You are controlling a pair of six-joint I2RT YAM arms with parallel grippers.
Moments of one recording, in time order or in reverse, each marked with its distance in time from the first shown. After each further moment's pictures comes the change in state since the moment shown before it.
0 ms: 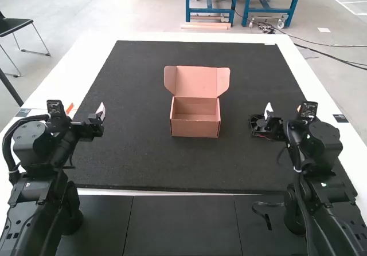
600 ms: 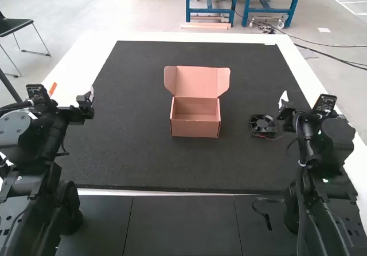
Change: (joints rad) left arm 0.000 0.085 0.126 0.142 -0.074 0.000; right arm -0.185 0.066 0.047 0.130 -0.083 0.000
